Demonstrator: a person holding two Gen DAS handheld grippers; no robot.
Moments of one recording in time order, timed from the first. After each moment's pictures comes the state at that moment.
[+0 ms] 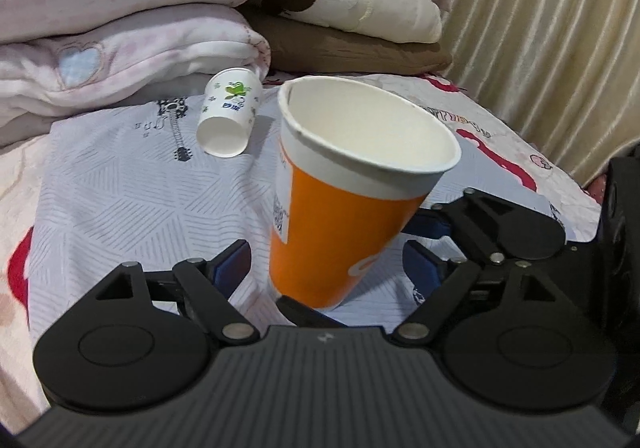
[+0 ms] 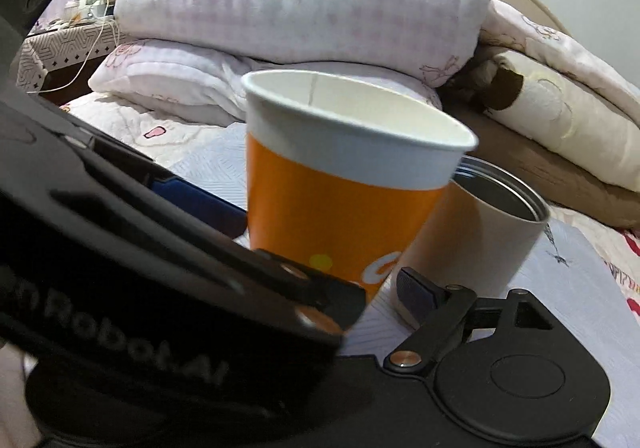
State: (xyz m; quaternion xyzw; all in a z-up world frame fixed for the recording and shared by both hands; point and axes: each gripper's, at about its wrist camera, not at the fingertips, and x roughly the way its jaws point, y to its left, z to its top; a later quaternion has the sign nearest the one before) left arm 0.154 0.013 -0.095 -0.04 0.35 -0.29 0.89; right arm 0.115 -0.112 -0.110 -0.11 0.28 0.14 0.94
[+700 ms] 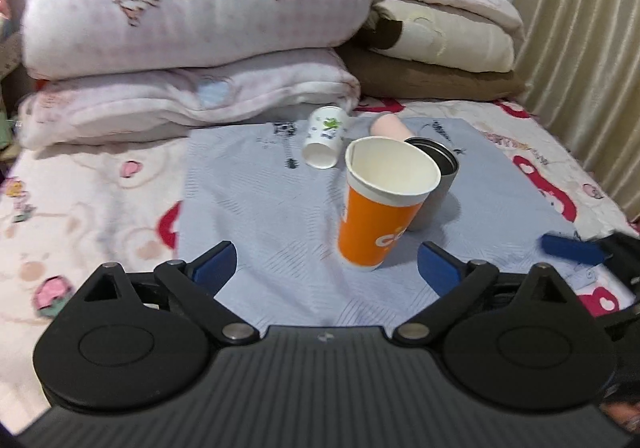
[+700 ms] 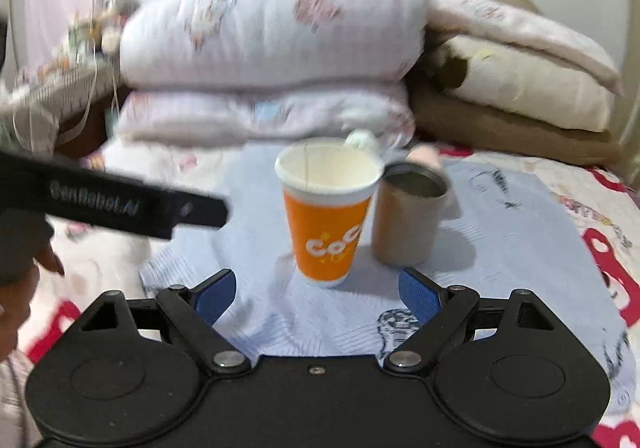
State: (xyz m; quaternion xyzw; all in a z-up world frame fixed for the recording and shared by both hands) left arm 0.050 0.042 0.017 -0.02 0.36 -0.12 0.92; right arm 0.000 -0.152 0.005 -0.01 0.31 0.12 0.94
